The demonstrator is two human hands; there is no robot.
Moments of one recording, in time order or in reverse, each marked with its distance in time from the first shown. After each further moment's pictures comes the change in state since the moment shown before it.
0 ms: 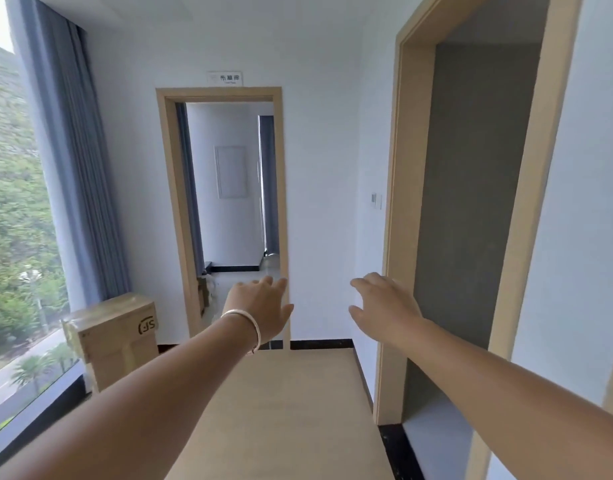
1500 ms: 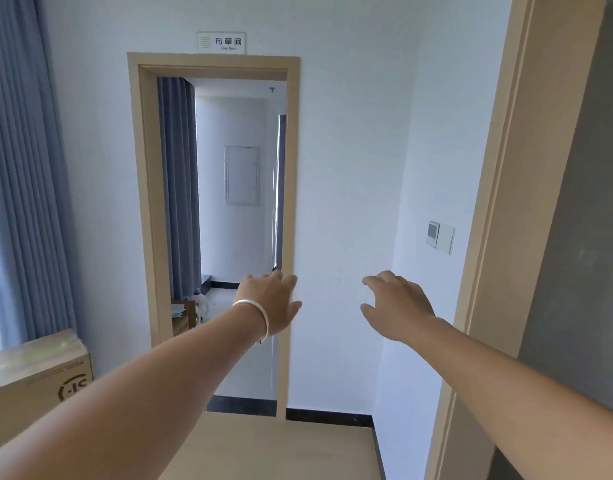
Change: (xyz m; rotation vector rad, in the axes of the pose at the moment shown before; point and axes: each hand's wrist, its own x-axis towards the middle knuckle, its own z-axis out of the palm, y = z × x) left_hand 0.537 -0.084 0.291 0.007 -0.028 -0.057; right_hand 0.567 0.151 0.223 -0.005 -0.016 -0.030
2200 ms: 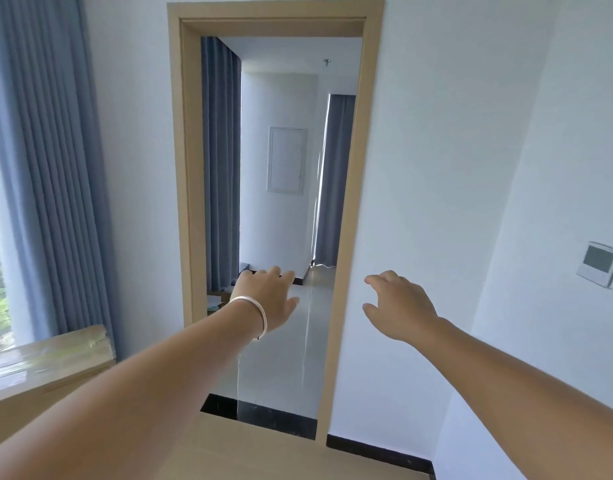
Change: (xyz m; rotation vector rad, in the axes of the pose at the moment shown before) left_hand 0.169 -0.199 0.171 0.029 -0.060 -0.123; right_hand 0.284 -0.111 0.137 0.060 -0.031 -0.128
